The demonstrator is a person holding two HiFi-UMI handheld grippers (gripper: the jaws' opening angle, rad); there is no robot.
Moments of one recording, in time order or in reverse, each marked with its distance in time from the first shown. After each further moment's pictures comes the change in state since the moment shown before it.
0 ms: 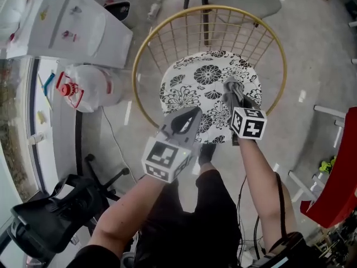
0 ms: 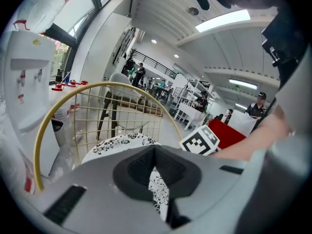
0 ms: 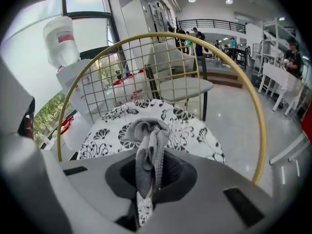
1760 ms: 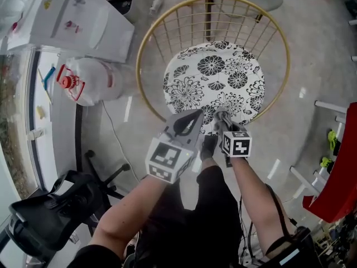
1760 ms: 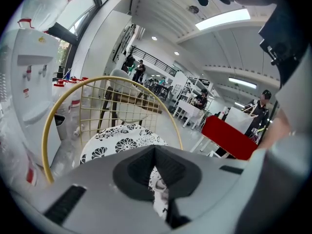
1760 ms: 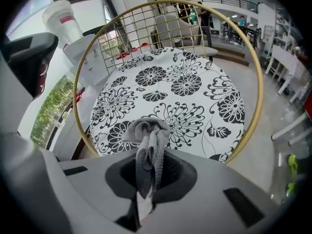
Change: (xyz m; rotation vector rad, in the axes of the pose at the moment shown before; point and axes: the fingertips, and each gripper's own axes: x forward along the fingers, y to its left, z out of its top) left arm -0.028 -0.014 -0.033 -0.014 0.036 -0.013; right arm -0.029 0.049 -0.162 0.019 0.268 0.060
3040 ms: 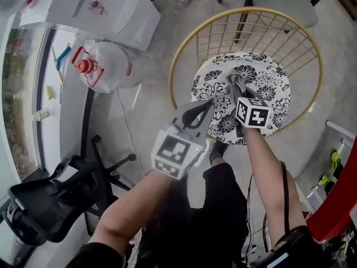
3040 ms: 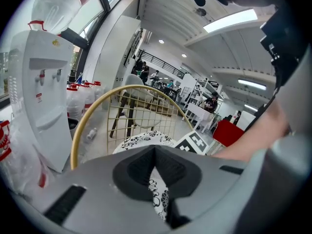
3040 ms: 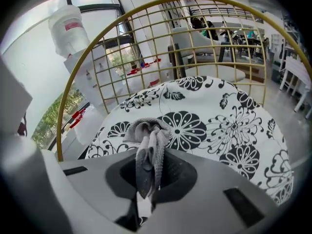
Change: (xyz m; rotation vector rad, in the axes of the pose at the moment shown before) left arm -0.016 0.080 0.023 -0.012 -0.036 0.091; right arm 0.066 0.051 0.179 -0.101 -0.186 0.086
